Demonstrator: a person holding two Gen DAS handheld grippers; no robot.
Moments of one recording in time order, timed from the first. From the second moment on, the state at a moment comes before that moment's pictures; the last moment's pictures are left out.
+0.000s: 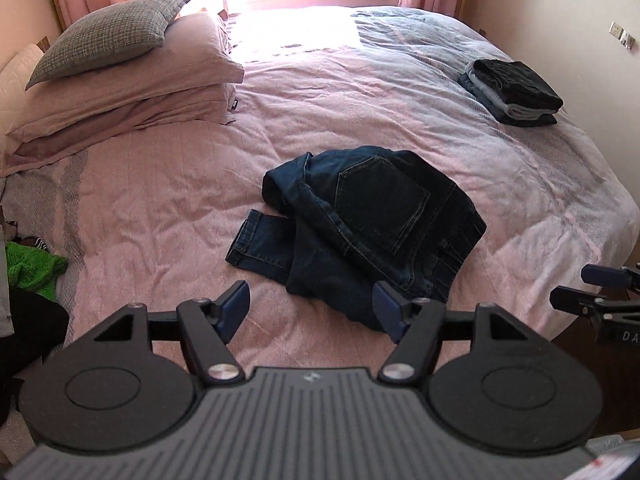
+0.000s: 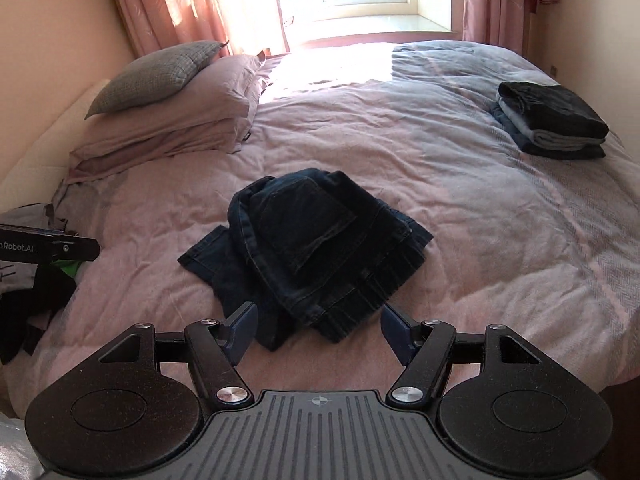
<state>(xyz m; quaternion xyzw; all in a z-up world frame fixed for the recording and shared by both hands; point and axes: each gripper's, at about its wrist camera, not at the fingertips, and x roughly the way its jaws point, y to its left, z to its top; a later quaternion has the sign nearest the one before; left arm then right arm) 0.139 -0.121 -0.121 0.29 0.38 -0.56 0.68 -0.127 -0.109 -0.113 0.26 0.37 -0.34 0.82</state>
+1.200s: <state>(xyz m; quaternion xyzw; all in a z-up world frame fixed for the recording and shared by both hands) 0.100 -0.139 -0.151 0.29 0.42 -0.49 0.70 -0.148 -0.158 -0.139 0.21 0.42 -0.28 0.84</state>
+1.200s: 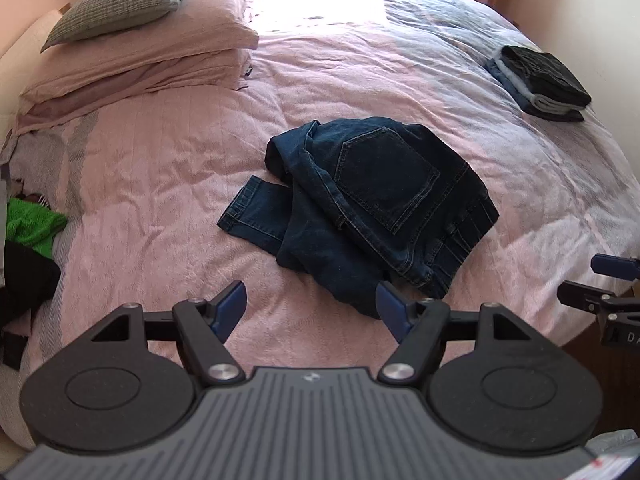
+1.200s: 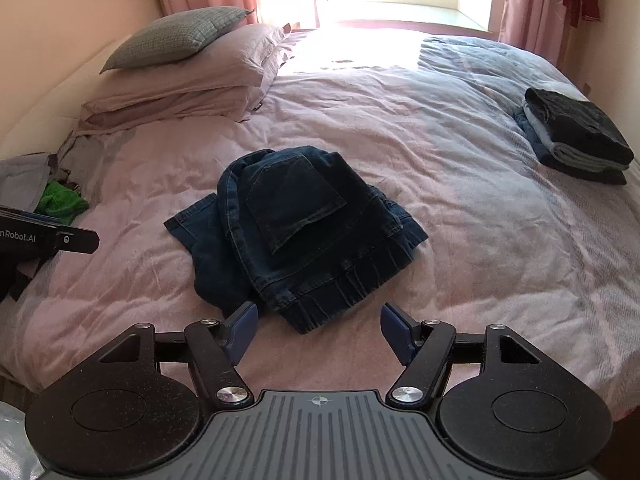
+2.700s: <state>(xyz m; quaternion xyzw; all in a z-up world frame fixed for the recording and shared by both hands) 0.233 -0.244 -0.252 0.28 0.42 -0.44 0.74 -0.107 -0.388 -0.087 0.02 0.28 -0.43 0.86</state>
